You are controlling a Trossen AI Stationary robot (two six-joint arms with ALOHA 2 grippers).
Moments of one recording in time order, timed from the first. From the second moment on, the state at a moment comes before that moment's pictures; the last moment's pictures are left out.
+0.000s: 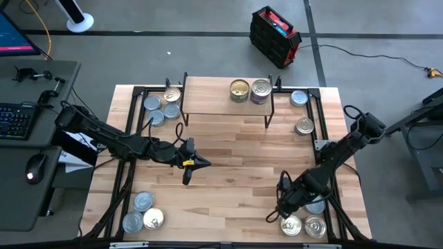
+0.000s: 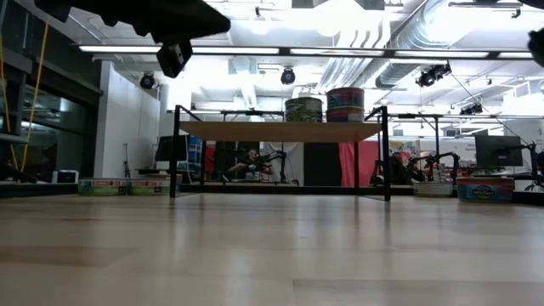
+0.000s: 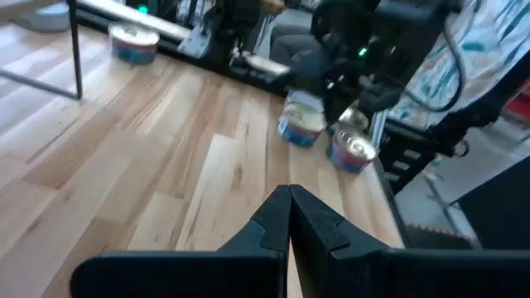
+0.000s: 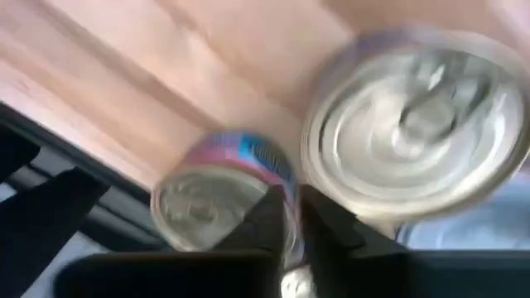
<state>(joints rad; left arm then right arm) -0.29 1.26 0.63 0.34 -0.21 -0.43 0.74 1.51 0.95 -0.79 -0.25 1.65</state>
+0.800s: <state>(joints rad) -0.55 0.88 0.63 0.07 -0.54 -0.44 0.63 1.60 0.91 -0.66 -0.14 1.37</state>
